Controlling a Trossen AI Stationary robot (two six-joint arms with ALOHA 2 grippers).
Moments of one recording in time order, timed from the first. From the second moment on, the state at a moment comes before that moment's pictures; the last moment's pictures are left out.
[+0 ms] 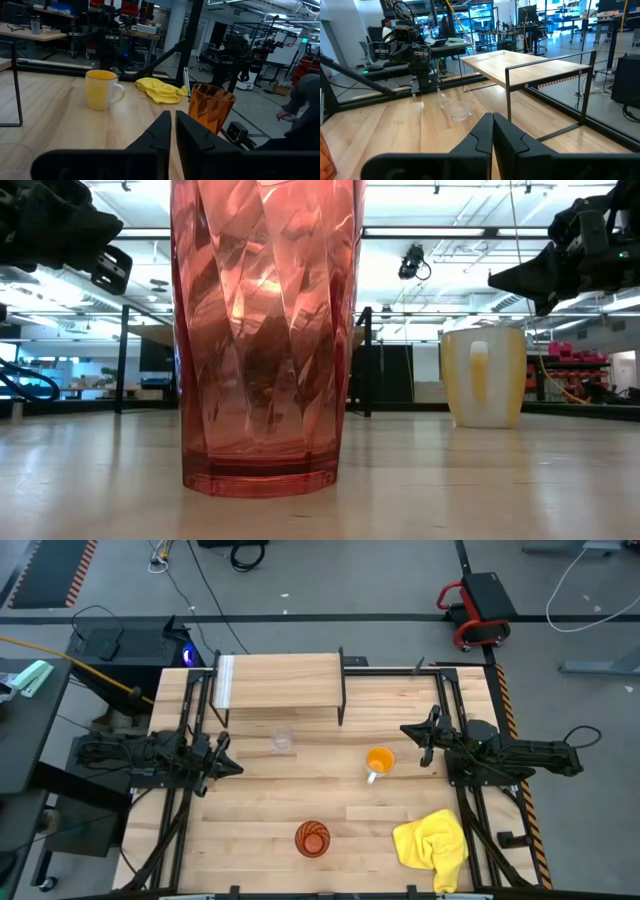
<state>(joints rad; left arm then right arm) -0.14 0.01 0.06 -0.02 0.10 -0.20 -0.10 0.02 0.04 -0.04 0.21 0.11</state>
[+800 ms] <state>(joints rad) -0.14 0.01 0.06 -0.02 0.10 -0.20 -0.10 0.02 0.04 -0.04 0.21 0.11</state>
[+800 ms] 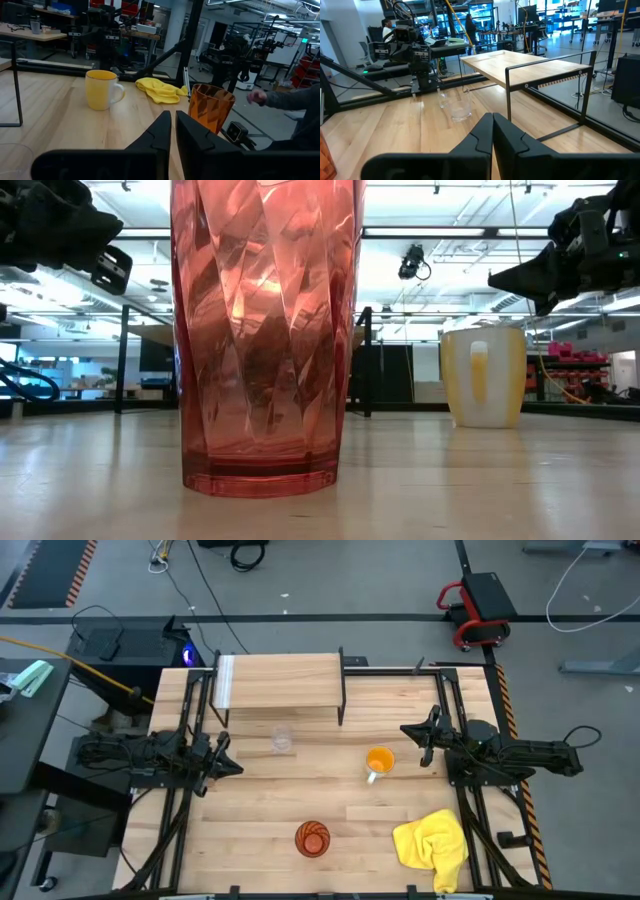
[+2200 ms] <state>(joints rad) -0.14 0.01 0.06 -0.02 0.10 -0.19 -0.10 0.02 0.04 -0.02 0.20 0.88</state>
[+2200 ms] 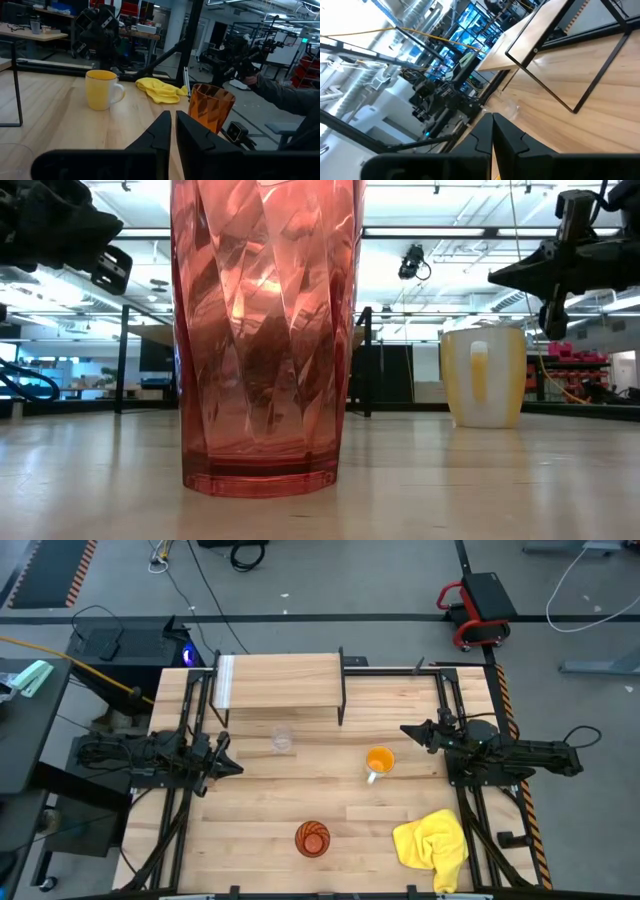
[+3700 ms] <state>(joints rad) -0.23 0.01 0.06 0.10 0.15 -0.38 0.38 1.20 0.93 -0.09 -0.05 0.31</state>
